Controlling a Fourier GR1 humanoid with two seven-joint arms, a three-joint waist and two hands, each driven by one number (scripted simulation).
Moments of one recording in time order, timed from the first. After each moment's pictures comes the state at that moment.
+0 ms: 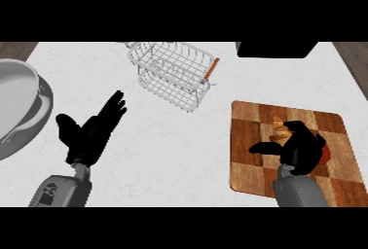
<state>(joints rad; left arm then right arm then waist) -0.17 0.19 -0.14 -1.48 0.21 0.02 0.21 -0.18 -0.03 0.00 -1.27 1.20 -0.56 0.88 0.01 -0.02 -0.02</state>
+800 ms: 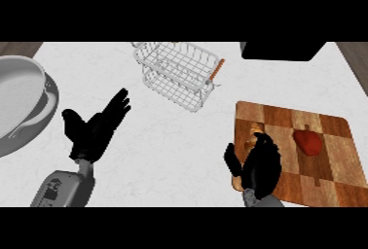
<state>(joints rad) -0.20 0.18 -0.14 -1.46 0.20 0.00 0.23 -0.10 -0.04 0.47 -1.36 1.24 -0.43 1.15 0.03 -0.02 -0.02</state>
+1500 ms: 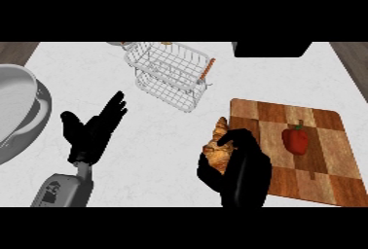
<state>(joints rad) -0.18 0.18 -0.13 -1.45 0.19 0.02 0.23 -0.17 -0.02 0.68 -1.74 1.44 -0.37 1.25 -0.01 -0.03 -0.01</state>
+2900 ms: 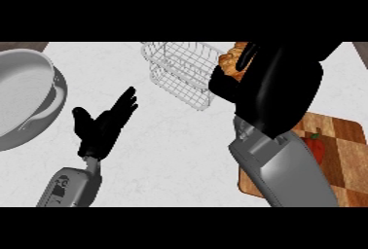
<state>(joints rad) -0.23 0.16 -0.16 -1.45 0.18 0.00 0.23 -0.80 -0.01 0.30 -1.70 1.45 0.03 1.24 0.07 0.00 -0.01</state>
